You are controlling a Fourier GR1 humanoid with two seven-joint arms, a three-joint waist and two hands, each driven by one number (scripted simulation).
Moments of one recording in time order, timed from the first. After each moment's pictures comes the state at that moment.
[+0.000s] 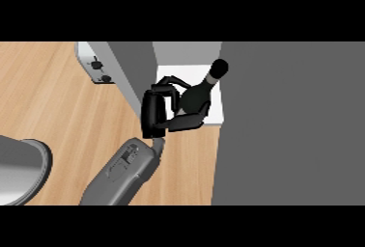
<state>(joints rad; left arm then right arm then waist) -0.57 0.00 -0.43 -1.13 0.35 0.66 -0.40 -0.10 -0.08 -0.02 -2.43 -0.18 0.17 0.64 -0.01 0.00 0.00</state>
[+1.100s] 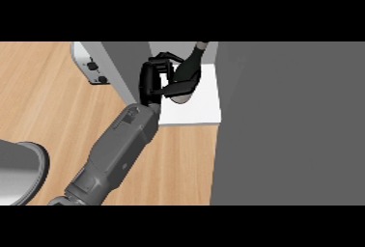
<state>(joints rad) -0.87 0.00 -0.23 -0.65 0.45 0.52 -0.49 -0.06 -0.05 0.00 -2.42 -0.19 0.19 0.60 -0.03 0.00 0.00</state>
